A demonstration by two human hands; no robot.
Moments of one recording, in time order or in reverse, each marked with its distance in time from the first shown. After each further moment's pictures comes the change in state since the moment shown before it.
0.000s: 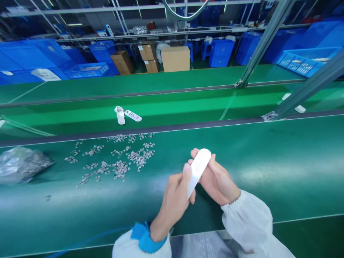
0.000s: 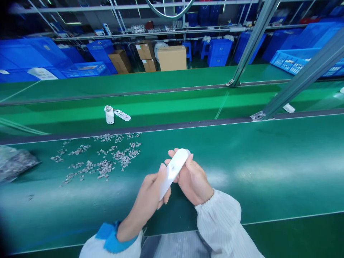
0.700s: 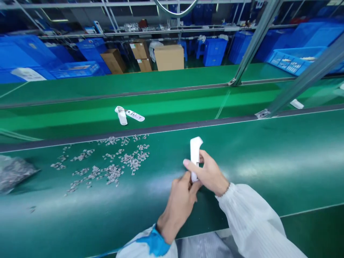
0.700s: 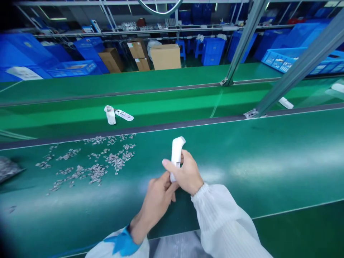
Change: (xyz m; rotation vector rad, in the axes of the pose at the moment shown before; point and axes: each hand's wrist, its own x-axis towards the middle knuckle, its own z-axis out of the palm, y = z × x) left_hand 0.012 -0.024 0.019 0.025 -0.082 0.095; right_hand 0.023 0.000 -0.018 -0.945 0.240 -0.263
